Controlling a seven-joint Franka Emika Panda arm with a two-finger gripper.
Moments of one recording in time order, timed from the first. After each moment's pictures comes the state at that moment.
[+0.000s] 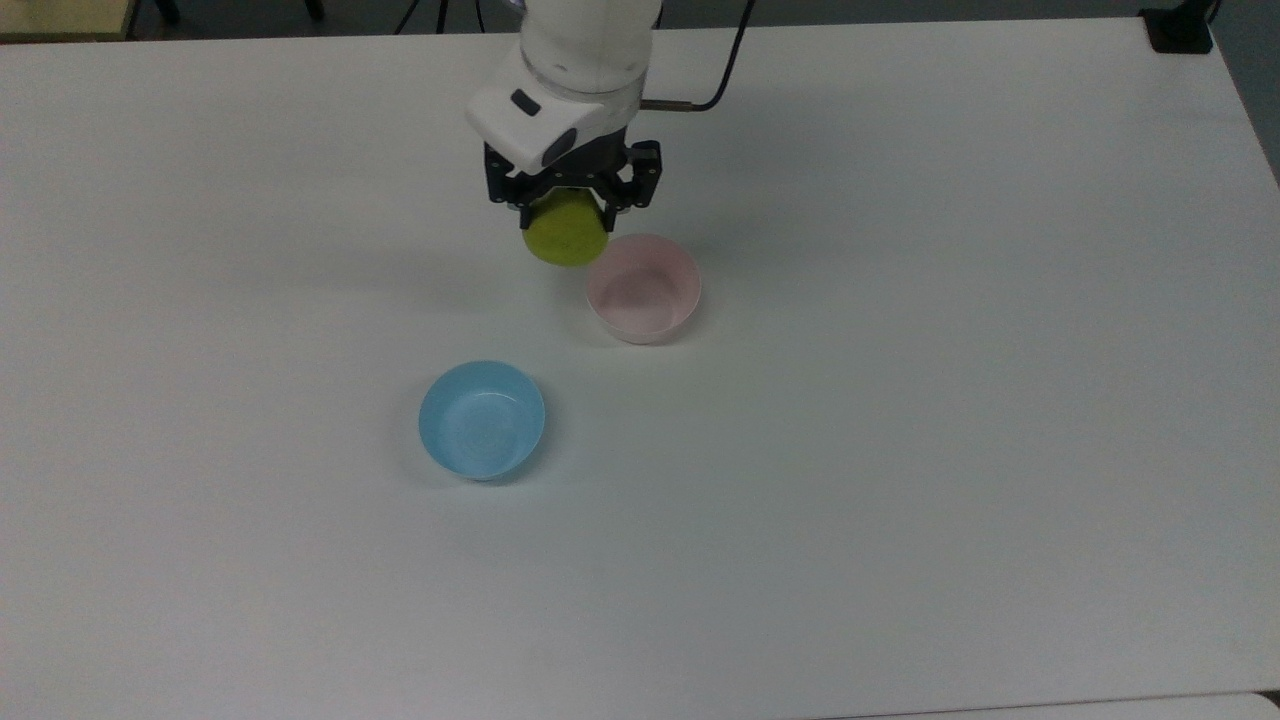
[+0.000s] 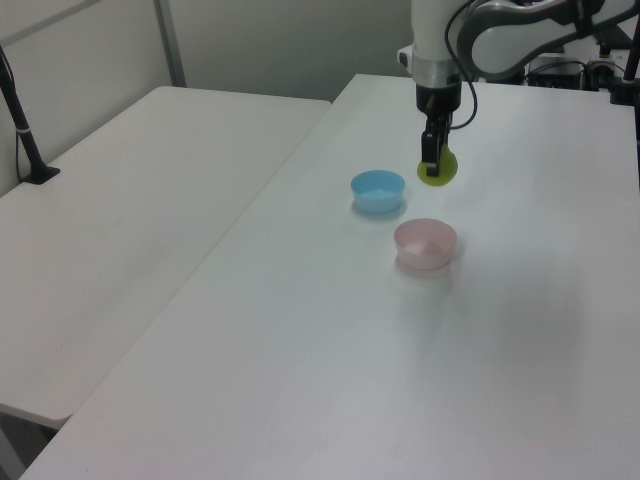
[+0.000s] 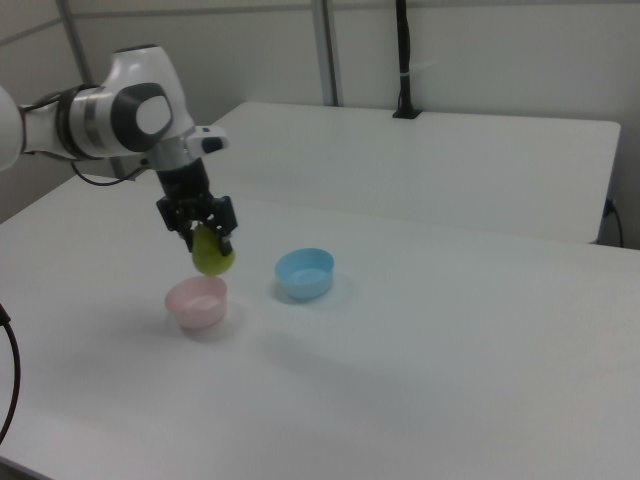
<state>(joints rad) 0.14 0.19 0.00 -1.76 -0.15 1.93 0.12</state>
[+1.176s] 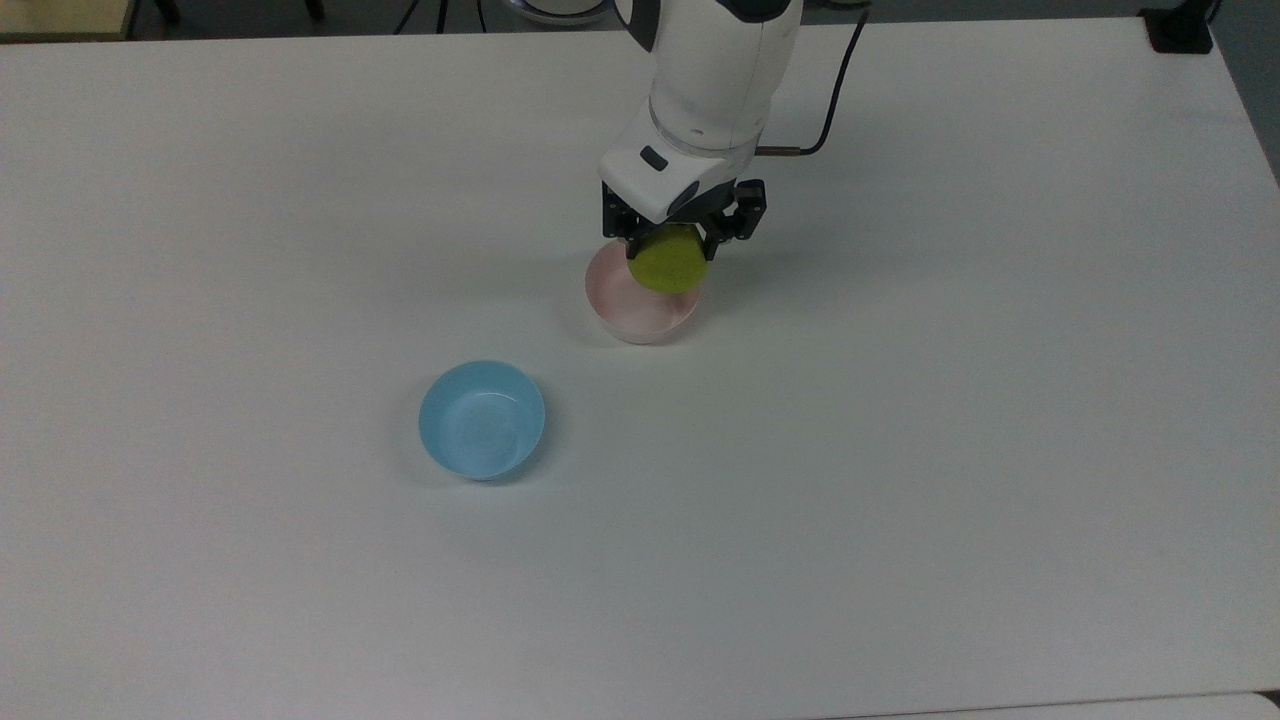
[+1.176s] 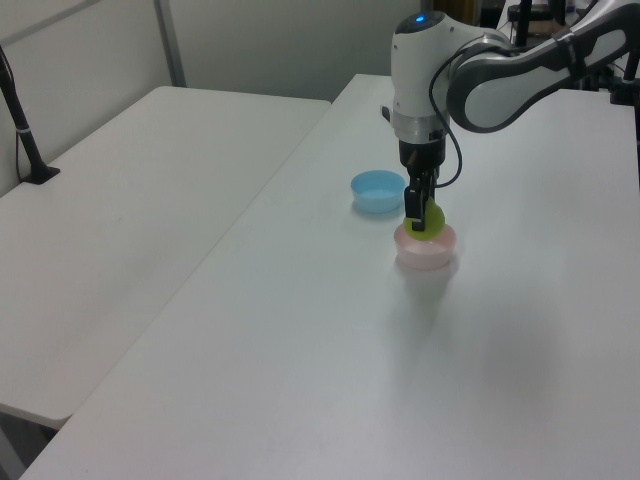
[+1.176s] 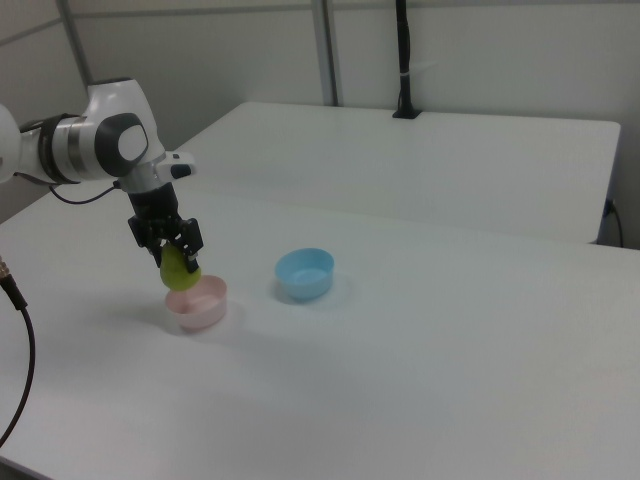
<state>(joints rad) 0.27 0.28 0.00 -1.77 -0.10 2.00 0.25</state>
